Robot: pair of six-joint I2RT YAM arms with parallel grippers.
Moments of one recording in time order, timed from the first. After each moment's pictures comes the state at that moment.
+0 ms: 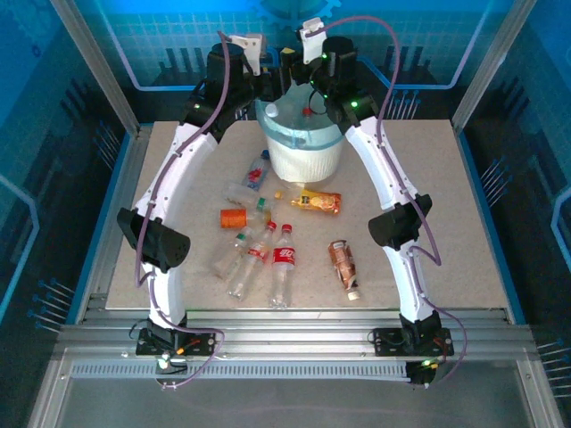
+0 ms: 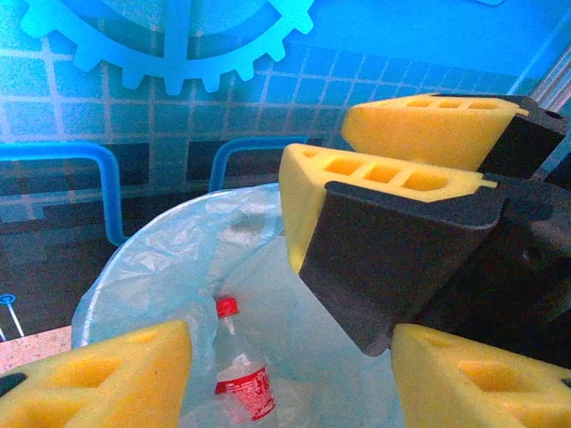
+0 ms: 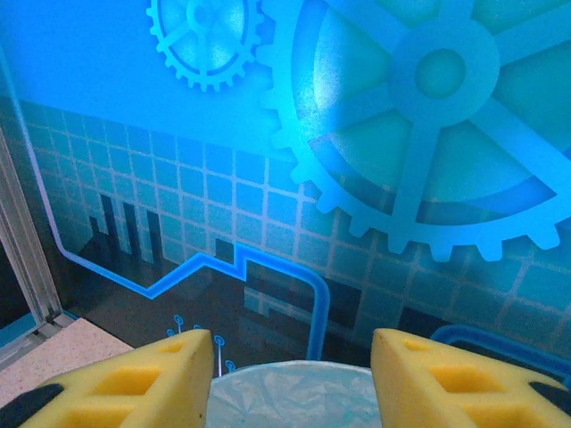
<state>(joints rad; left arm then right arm) -0.35 1.97 2.30 -0.56 0.12 -0.27 0.45 2.34 2.77 -0.46 0.02 -0.08</state>
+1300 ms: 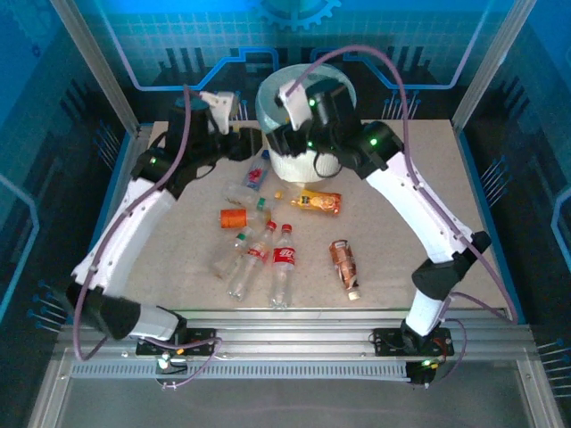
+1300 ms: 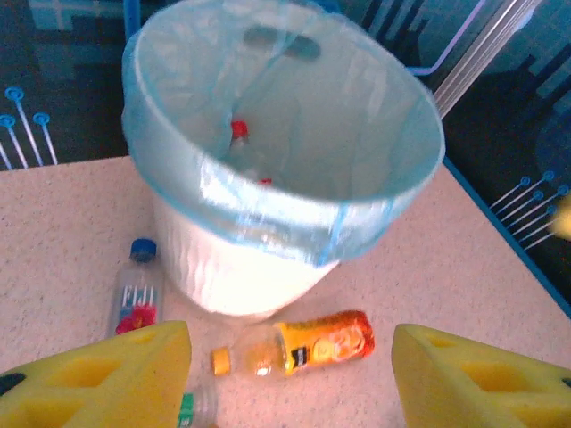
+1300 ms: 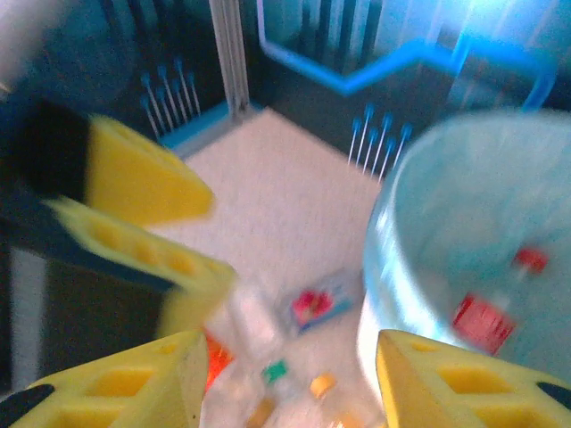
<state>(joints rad) -0.34 1.38 1.57 -0.65 0.18 -0.26 0.72 1.73 2.09 -0.89 -0.01 0.01</state>
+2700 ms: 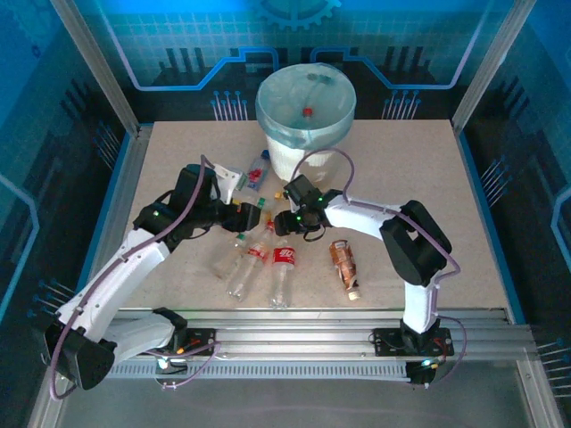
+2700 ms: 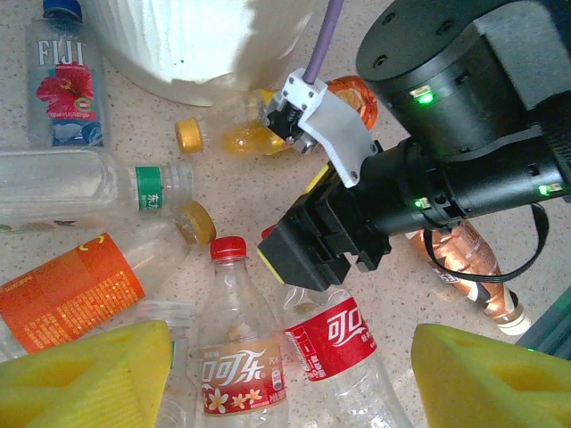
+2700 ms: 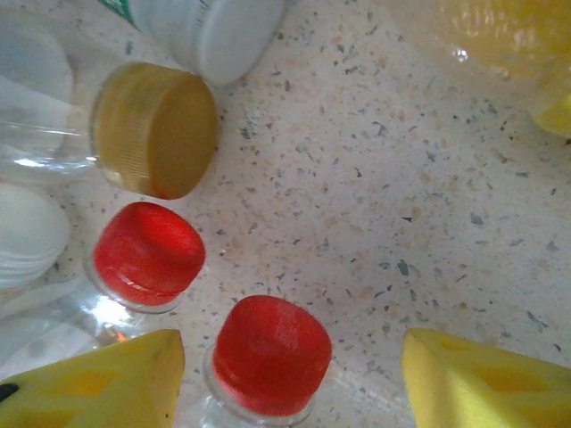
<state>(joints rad) -0.42 1.11 1.06 -0.69 0.26 -0.16 0.70 1.91 1.27 -0.44 -0.13 0.49</state>
